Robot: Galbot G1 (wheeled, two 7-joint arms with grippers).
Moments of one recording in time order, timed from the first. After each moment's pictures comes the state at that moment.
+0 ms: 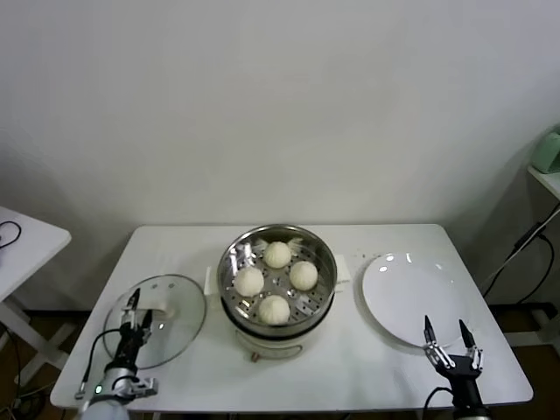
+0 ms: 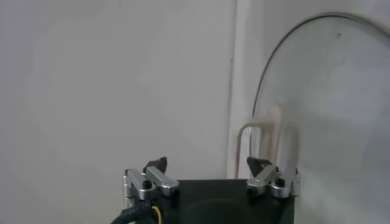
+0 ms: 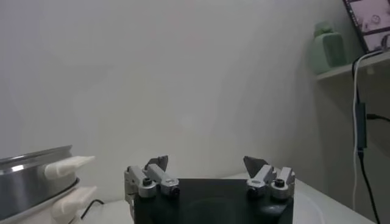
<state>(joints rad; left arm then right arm) 1.30 -1.45 -0.85 -1.43 1.42 -0.26 -0.29 -1.67 1.28 0.67 1.74 0.59 0.46 -0.16</state>
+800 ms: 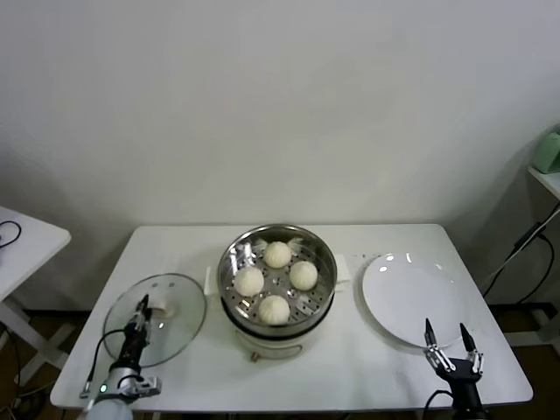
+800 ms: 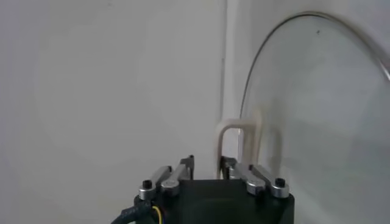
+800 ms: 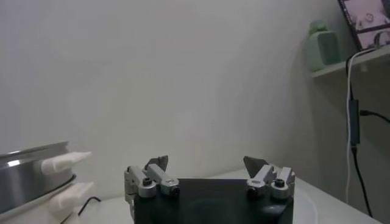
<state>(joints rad) 1.28 -1.45 -0.84 -1.37 1.45 -0.26 -0.32 -1.67 1.29 0.67 1.73 0.59 0.47 -0.16</state>
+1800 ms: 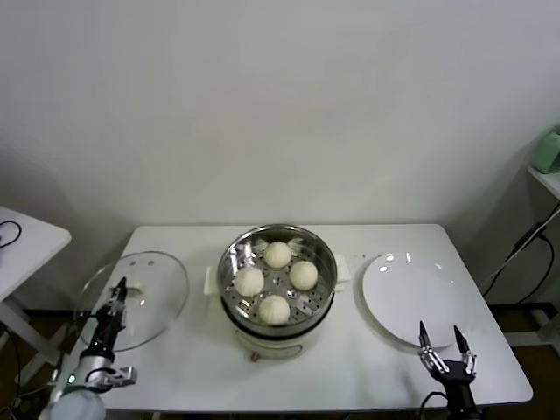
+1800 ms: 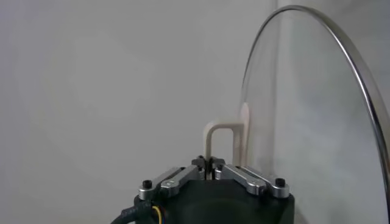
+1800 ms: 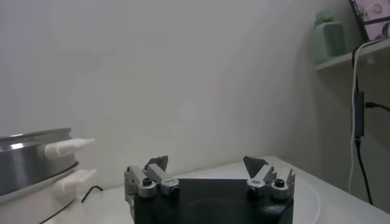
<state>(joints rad) 1.36 -1.35 -0.86 -1.61 1.32 -0.22 -0.25 -1.66 1.28 0.65 1.69 0.57 0.47 -0.15</state>
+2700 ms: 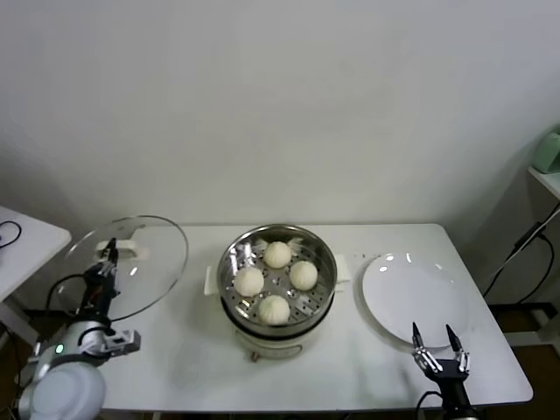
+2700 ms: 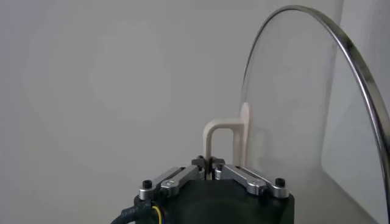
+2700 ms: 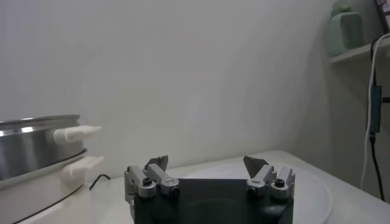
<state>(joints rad) 1.44 -1.16 -0.69 -2.09 1.17 0.26 0.10 -1.64 1.25 0.62 1.66 0.55 0.47 -0.15</state>
